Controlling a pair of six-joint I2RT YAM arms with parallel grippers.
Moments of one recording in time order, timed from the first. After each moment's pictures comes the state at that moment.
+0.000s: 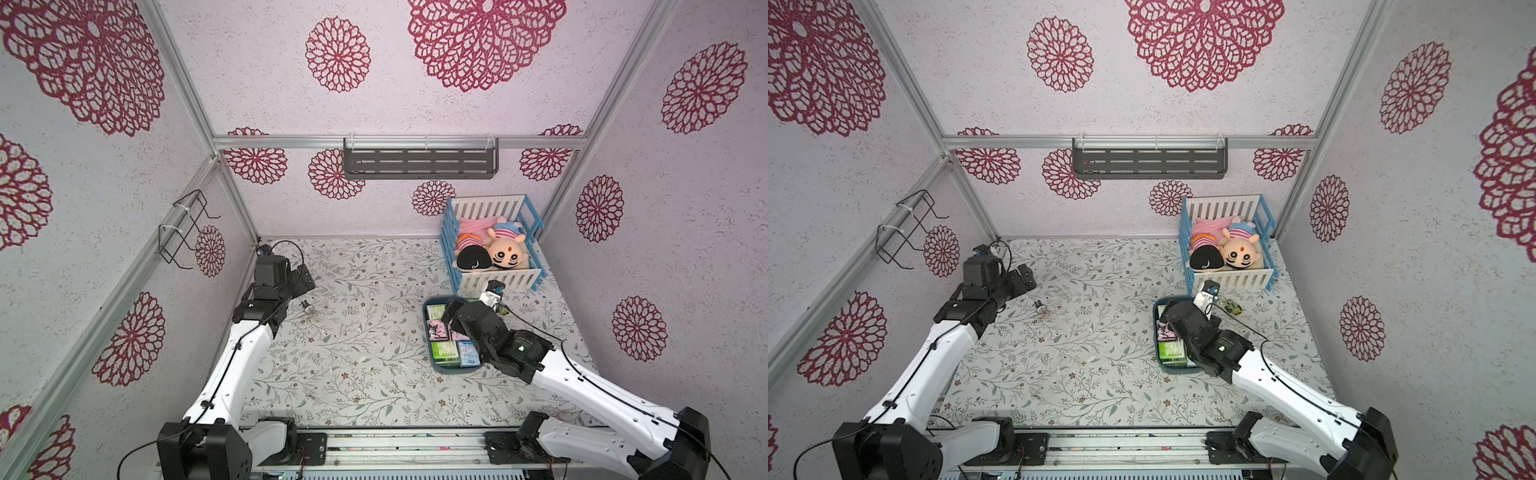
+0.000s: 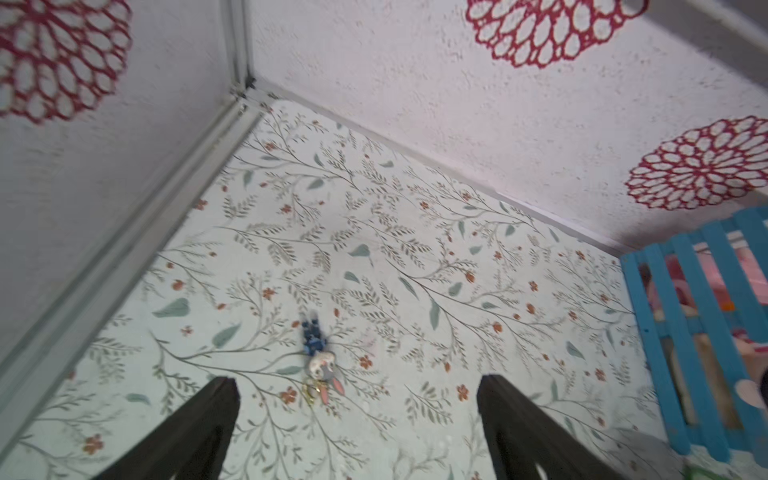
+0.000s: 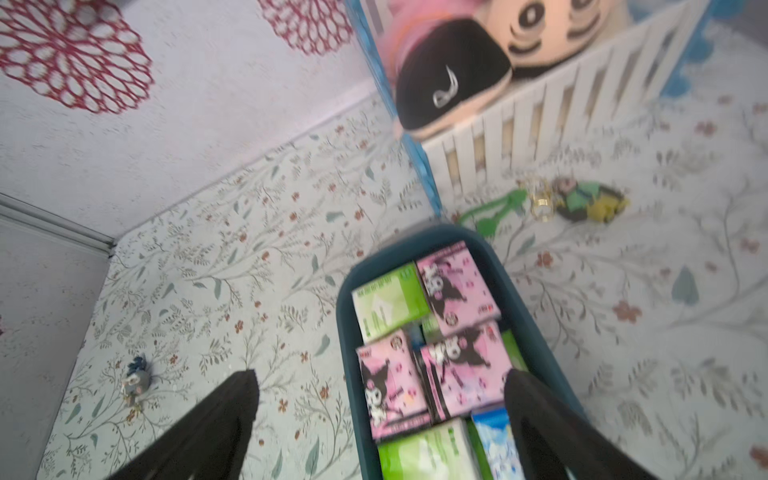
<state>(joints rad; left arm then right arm) -0.01 1.16 0.98 -0.38 -0.19 -0.39 0.74 1.05 0.89 -0.47 0.61 0.81</state>
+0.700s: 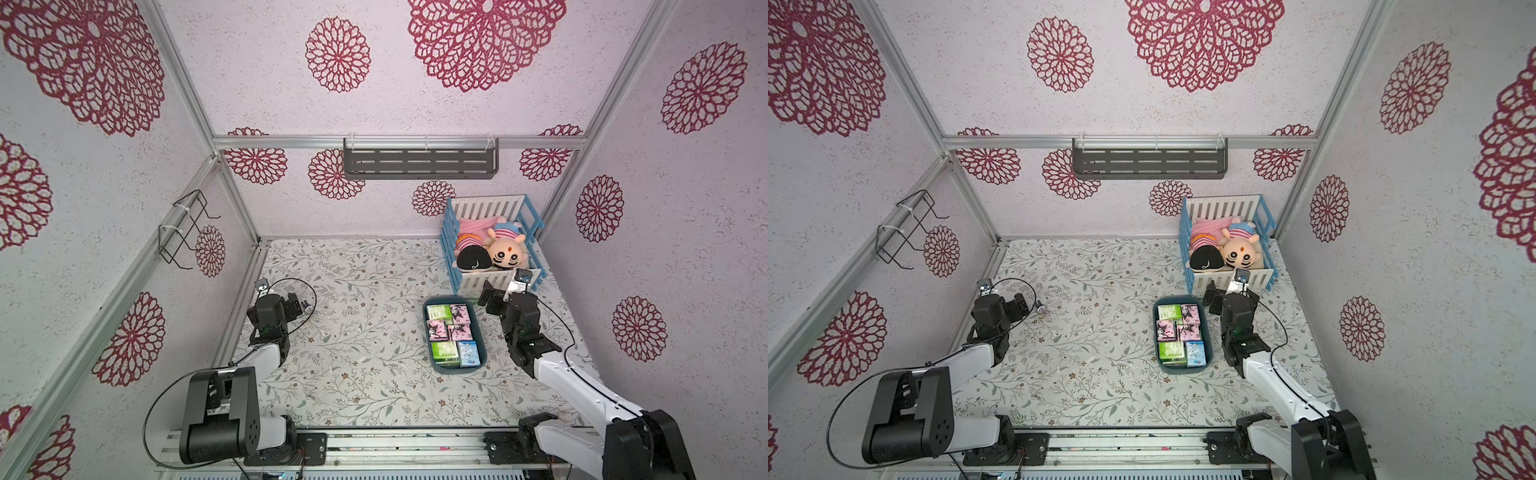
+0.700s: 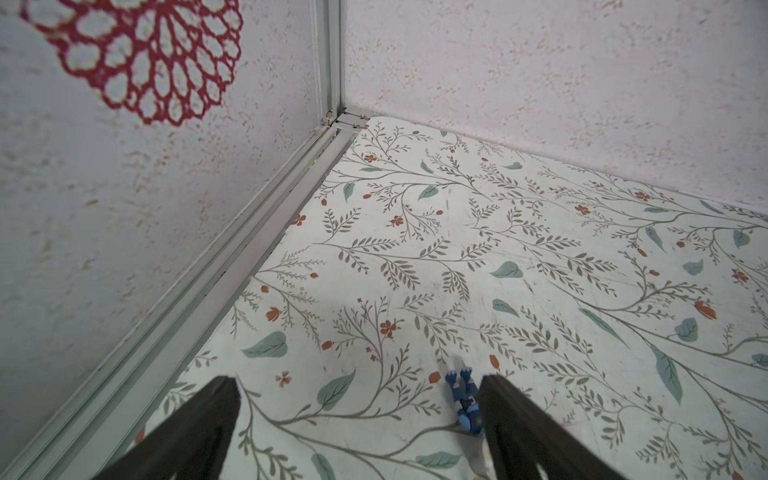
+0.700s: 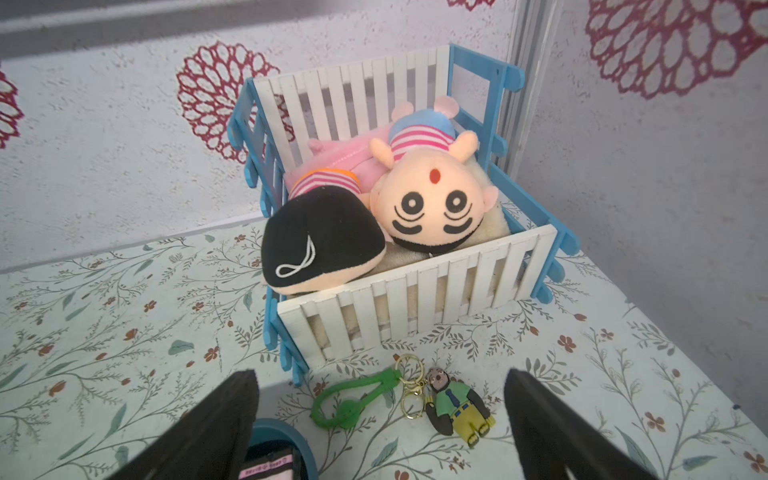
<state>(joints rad) 0.12 1.39 0.48 0.50 -0.27 -0.15 0.19 1.13 0.52 0.32 0.37 0.18</state>
